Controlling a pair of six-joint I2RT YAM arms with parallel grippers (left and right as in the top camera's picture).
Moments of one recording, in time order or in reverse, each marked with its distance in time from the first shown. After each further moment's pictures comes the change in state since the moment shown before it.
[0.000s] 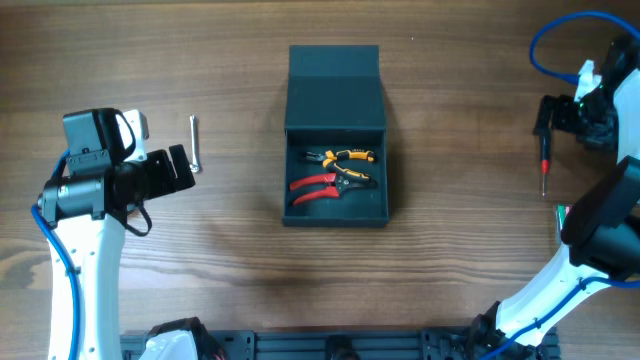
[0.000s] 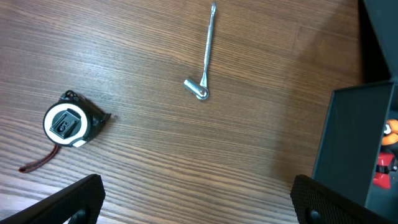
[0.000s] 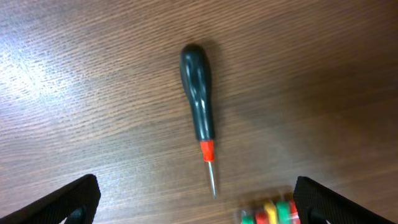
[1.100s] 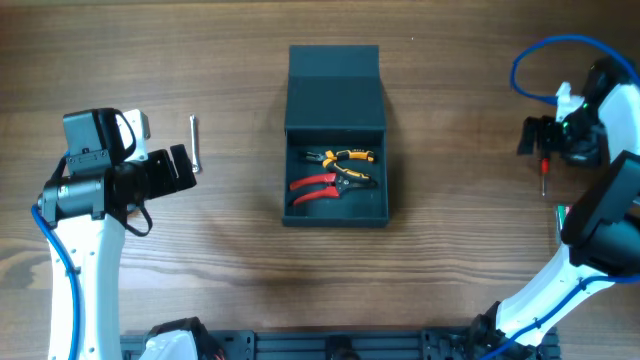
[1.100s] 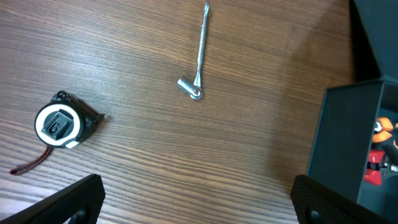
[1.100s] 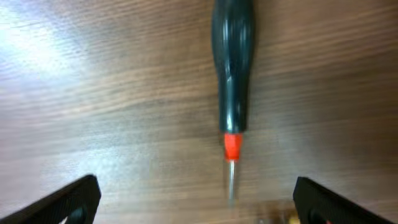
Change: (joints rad) left arm 0.000 0.000 0.000 0.000 0.023 0.000; right arm 0.000 0.001 -0.106 0.021 -0.030 -0.066
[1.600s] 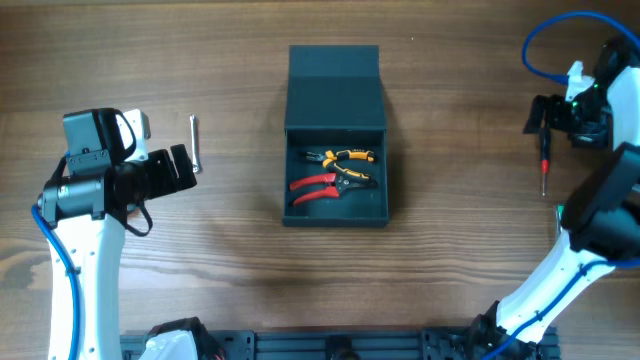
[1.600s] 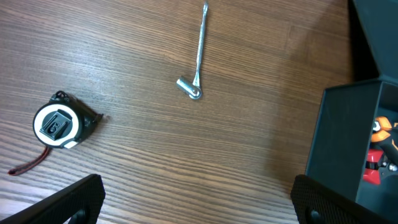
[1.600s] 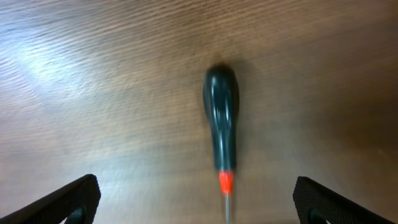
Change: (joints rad) left arm 0.000 0.000 0.000 0.000 0.003 0.000; right arm 0.000 0.114 0.172 -0.016 -0.029 0.040
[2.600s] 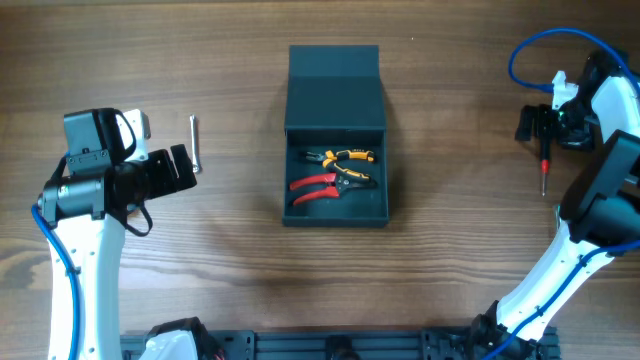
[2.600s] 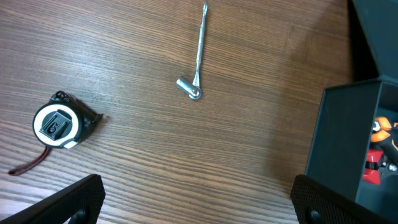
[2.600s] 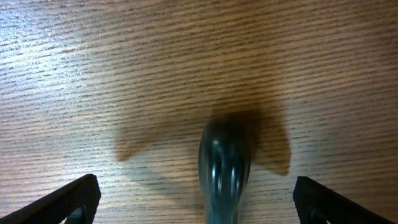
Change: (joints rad) left arm 0.000 0.000 0.000 0.000 0.000 0.000; right arm 0.000 0.058 -0.079 0.167 0.001 -0.090
